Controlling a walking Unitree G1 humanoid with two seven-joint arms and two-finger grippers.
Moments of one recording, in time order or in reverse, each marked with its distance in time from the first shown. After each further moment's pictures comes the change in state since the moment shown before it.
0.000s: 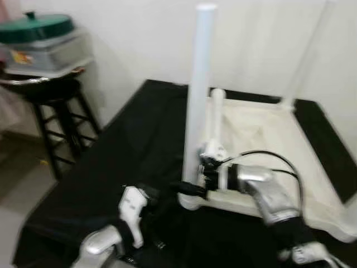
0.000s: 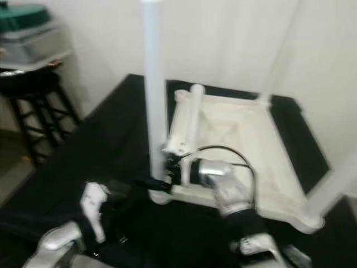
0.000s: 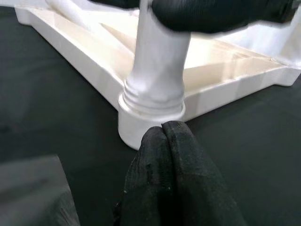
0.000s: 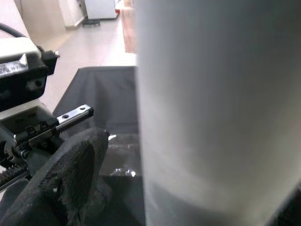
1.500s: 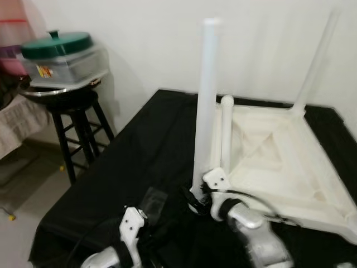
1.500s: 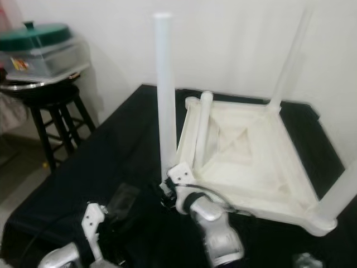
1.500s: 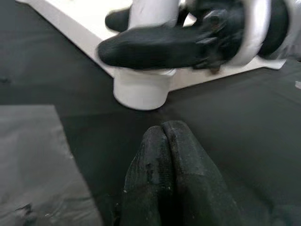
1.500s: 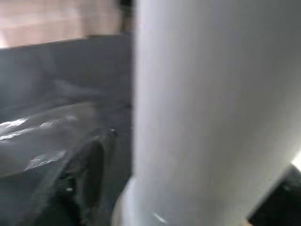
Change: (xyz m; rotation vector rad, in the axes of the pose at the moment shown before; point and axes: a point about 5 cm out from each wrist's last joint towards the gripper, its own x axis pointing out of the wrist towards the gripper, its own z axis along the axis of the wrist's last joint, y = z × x) left arm -0.020 -0.011 -0.023 -0.058 0.013 -0.025; right arm -0.003 0.042 -0.050 0.000 0.043 -0.520
